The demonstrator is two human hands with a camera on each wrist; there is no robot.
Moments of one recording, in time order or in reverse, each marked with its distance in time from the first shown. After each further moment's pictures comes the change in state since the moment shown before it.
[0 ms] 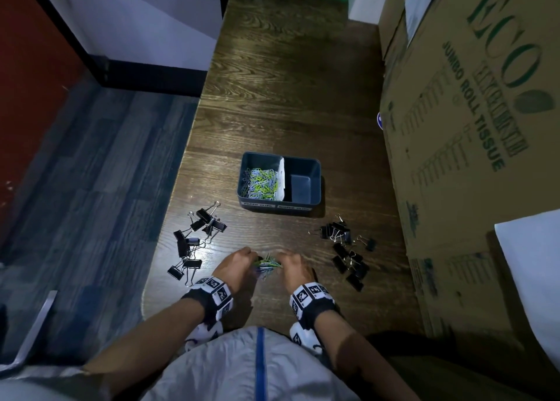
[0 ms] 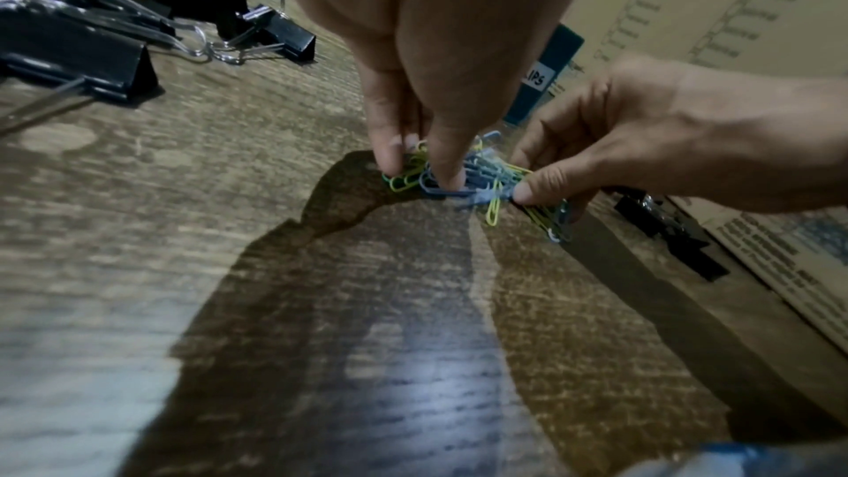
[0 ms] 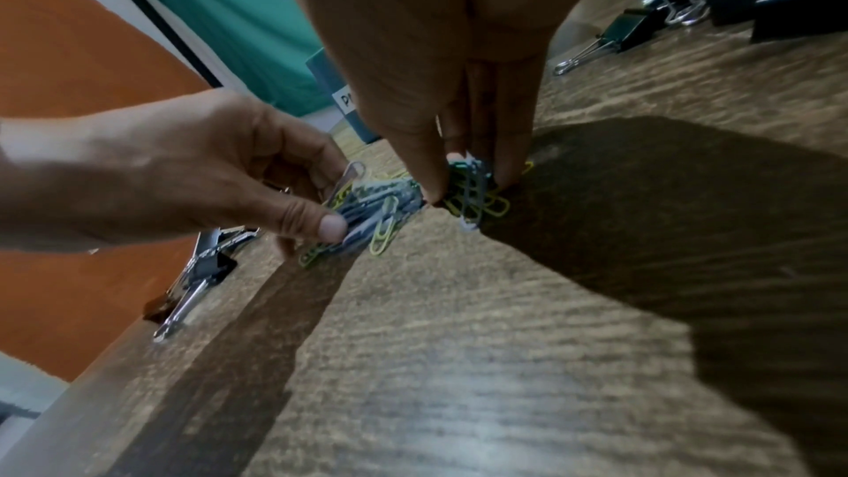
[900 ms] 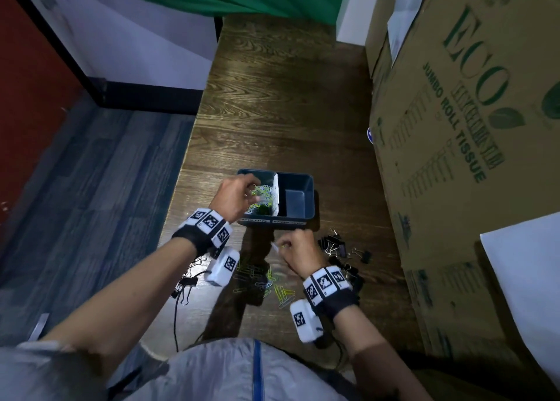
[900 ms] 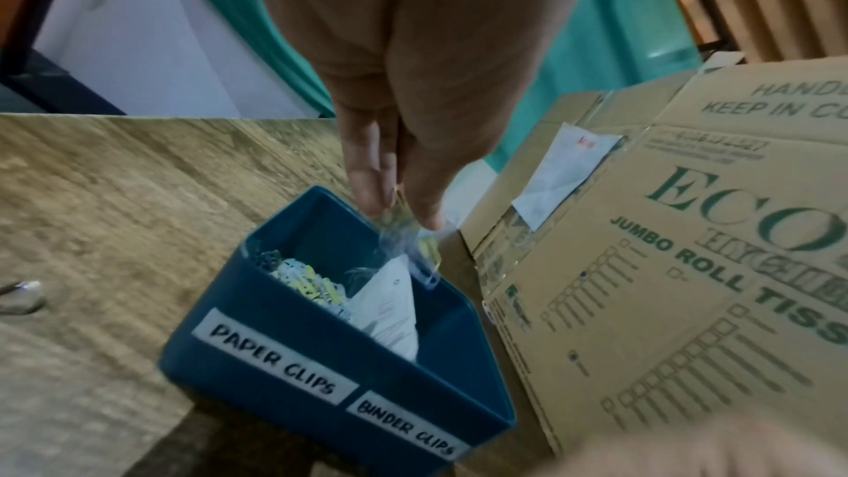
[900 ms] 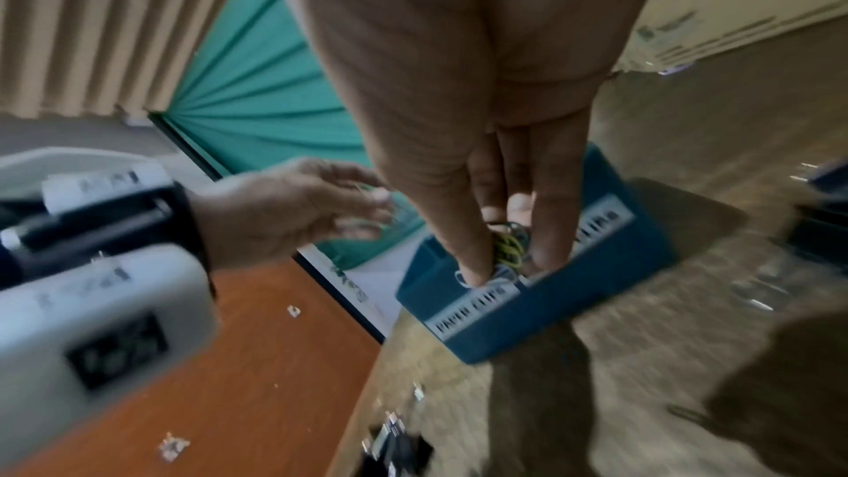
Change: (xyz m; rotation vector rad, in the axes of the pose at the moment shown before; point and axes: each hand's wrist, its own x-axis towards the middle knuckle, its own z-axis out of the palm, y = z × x) left_hand 0.080 0.034 -0.171 -0.226 0.389 0.091; right_hand 0.018 -0.012 -0.092 0.240 0.155 -0.003
